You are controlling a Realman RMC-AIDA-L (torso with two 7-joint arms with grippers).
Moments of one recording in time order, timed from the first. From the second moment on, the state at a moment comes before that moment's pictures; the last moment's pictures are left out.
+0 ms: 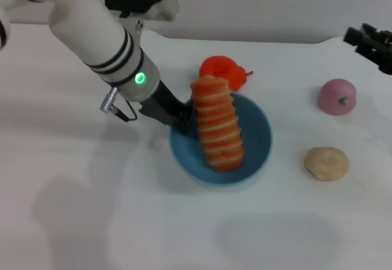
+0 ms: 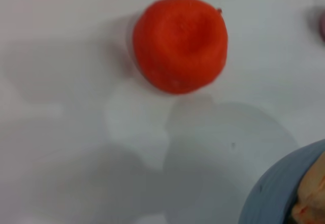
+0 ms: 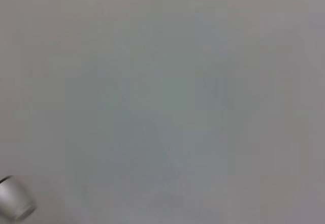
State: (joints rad) left arm -0.86 -2.06 1.45 0.82 -0.67 -1.24 0.20; right arm 0.33 2.07 -1.00 -0.80 -1.40 -1.19 1.56
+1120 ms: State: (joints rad) left arm -0.87 -2.07 1.71 0.78 -0.79 -1.05 0.19; right arm 0.33 2.07 -0.96 -0.68 -1.31 -1.20 1.46
